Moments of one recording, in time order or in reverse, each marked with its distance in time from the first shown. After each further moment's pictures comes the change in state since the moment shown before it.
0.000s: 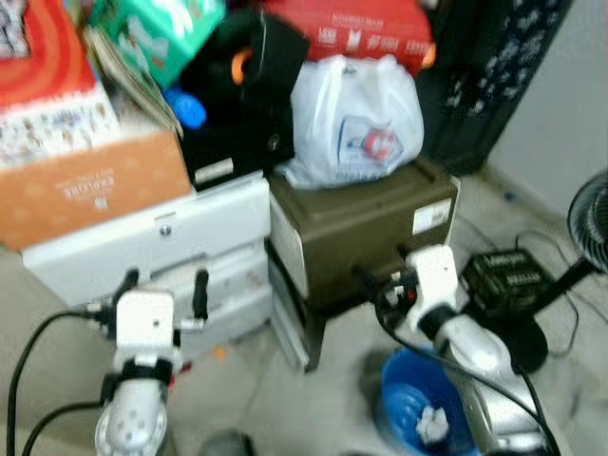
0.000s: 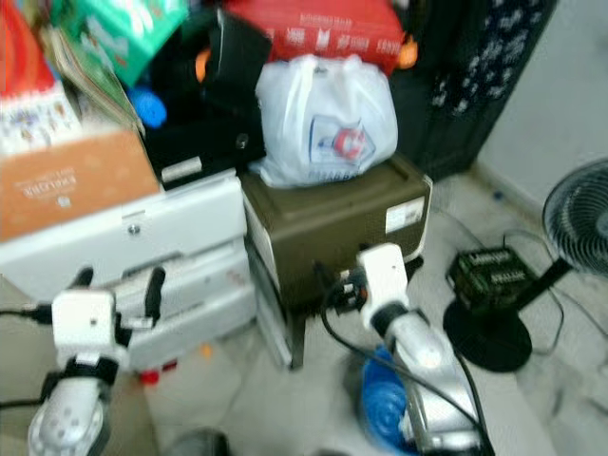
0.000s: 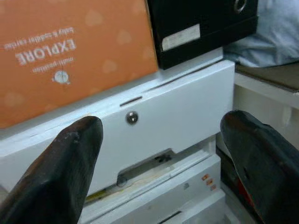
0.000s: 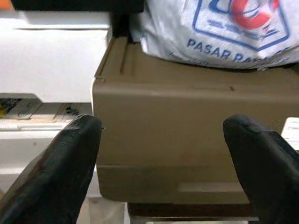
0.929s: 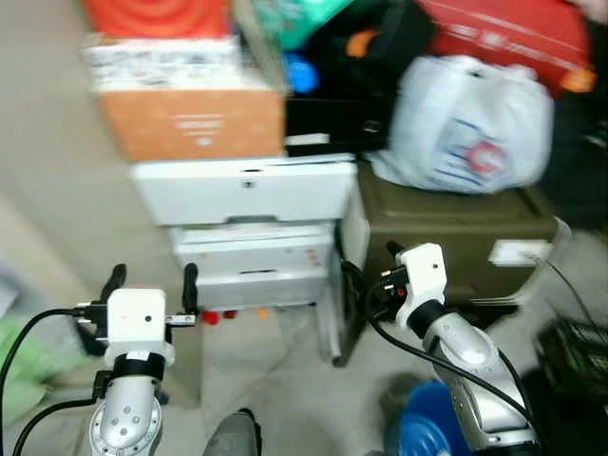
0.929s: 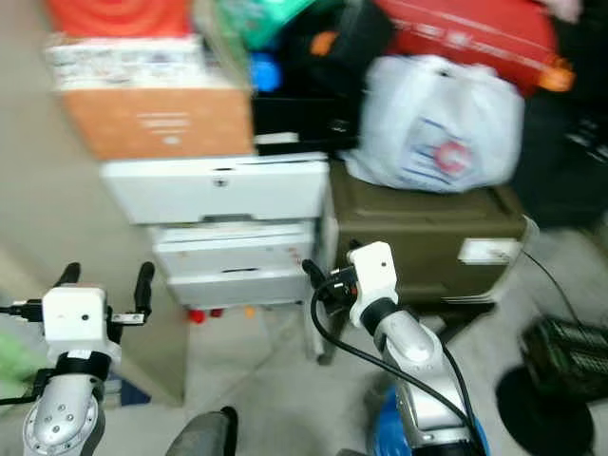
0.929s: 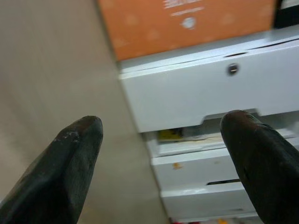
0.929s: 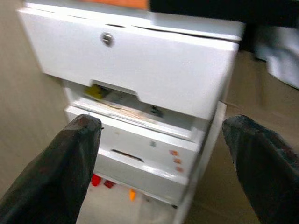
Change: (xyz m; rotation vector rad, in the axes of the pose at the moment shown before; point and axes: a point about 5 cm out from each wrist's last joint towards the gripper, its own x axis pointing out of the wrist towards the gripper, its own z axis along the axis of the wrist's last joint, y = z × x) left arm 0.001 0.004 -0.001 0.025 0.003 0.033; right arm 0.004 0.007 0.001 0.002 -0.002 0.030
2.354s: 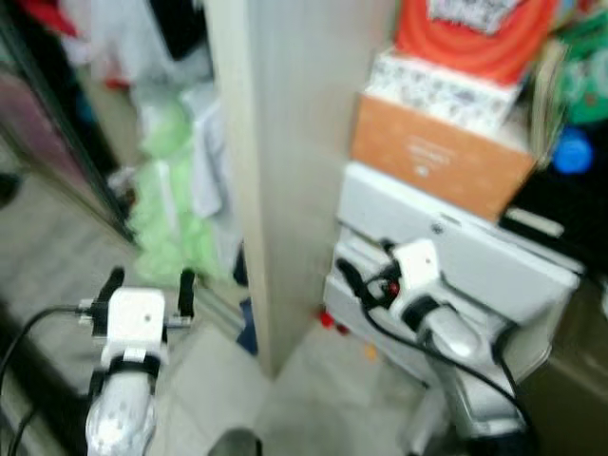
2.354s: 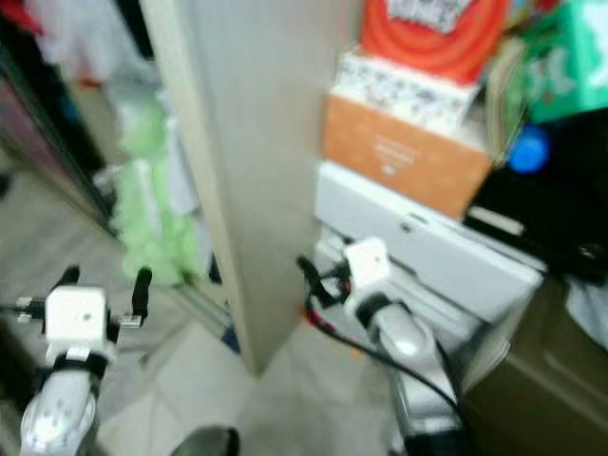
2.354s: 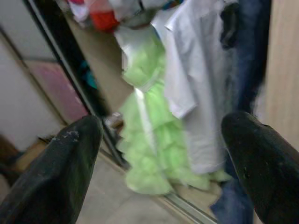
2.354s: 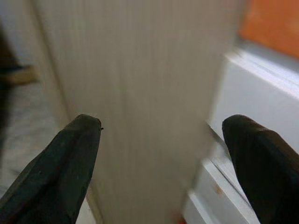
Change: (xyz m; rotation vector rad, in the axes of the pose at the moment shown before) left arm 0.011 0.001 -0.010 0.044 0.013 -0.019; right arm 0.013 -0.001 0.004 -0.014 -0.019 0.024
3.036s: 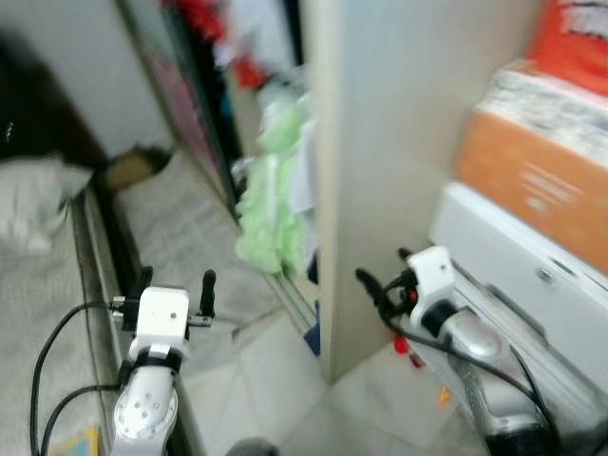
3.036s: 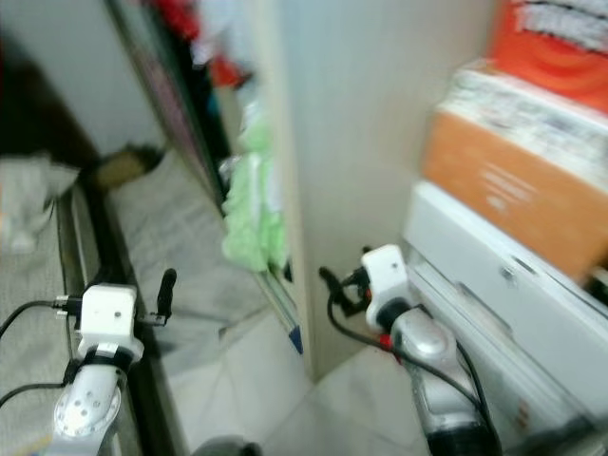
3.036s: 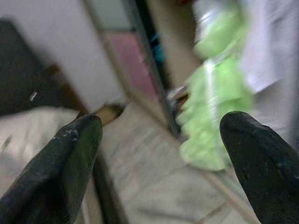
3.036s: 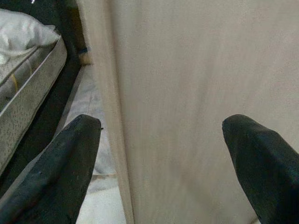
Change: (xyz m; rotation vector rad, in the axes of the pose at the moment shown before) left arm 0.007 -0.009 -0.024 -0.007 0.030 -0.020; right arm -0.004 -0.019 -0.023 -0.013 0.076 -0.038
